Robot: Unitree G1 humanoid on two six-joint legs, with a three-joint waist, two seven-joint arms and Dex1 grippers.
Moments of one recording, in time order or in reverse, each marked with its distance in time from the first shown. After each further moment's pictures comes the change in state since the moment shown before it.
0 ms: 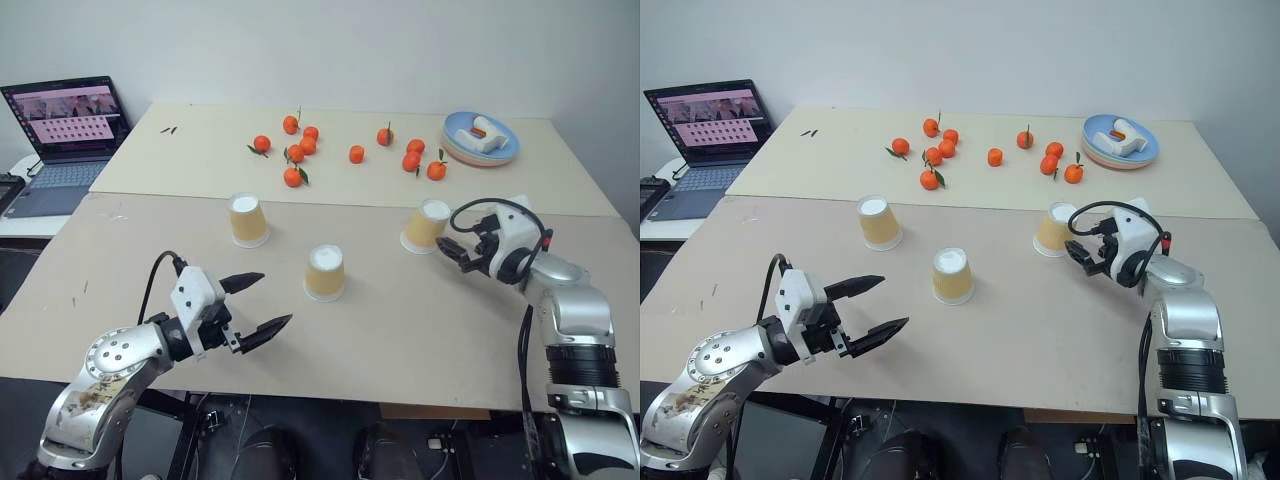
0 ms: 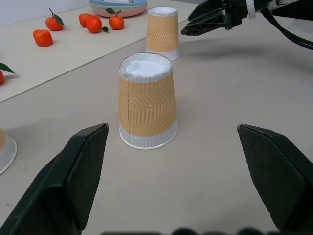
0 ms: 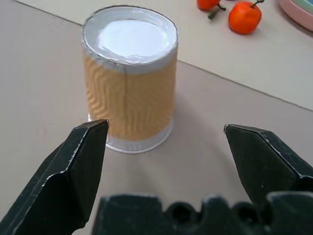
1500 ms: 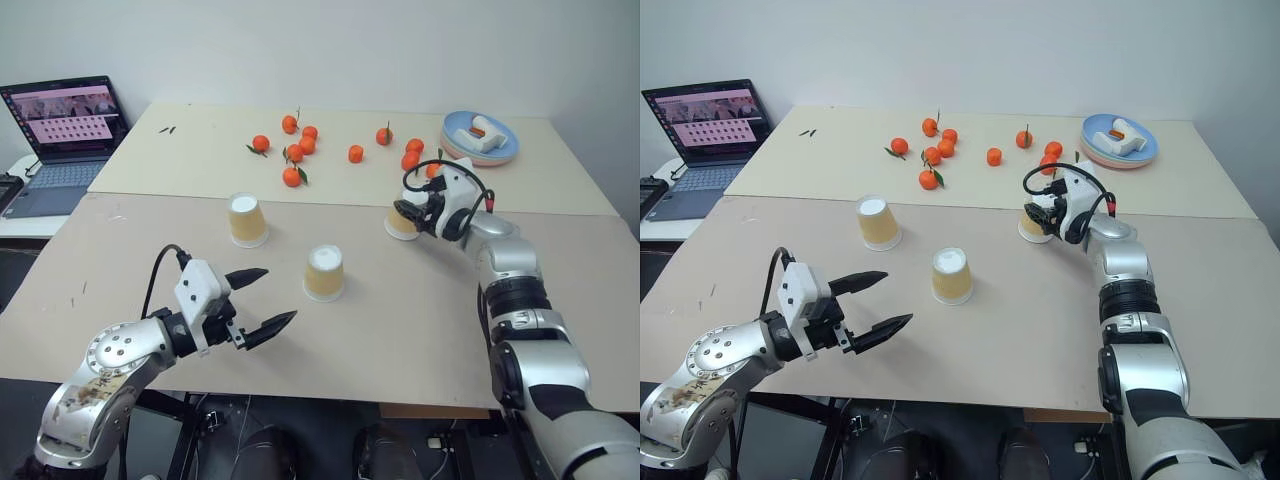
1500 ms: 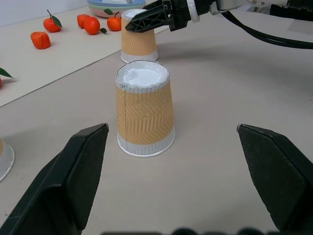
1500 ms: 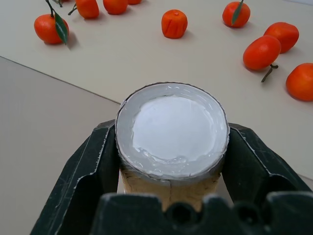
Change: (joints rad) left arm -0.011 0.015 0.002 -0.065 -0.027 0.084 0.040; right arm -0.410 0.175 0.081 0.589 -0.051 -0.278 -0.038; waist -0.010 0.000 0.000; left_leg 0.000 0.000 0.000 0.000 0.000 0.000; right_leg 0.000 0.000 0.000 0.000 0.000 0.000
